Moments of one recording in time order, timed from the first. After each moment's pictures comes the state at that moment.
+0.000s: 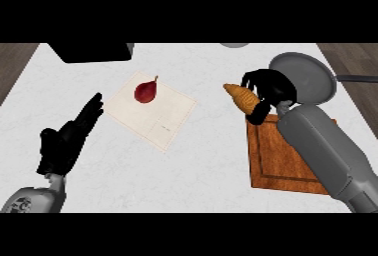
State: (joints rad) left arm -0.12 0.33 -0.12 -1.55 0.06 0.02 0.19; right arm -0.78 -0.36 0.46 -0.93 0.56 0.09 0.32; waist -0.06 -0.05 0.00
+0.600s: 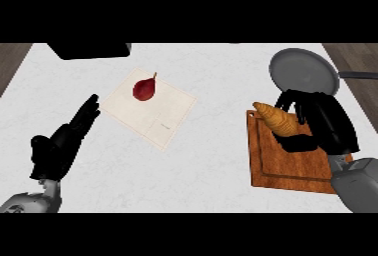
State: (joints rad) left arm -0.08 0.34 -0.11 -1.61 0.06 0.02 0.18; right arm -0.33 -0.57 0.37 -1.57 0.56 -0.22 0.17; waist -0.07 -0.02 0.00
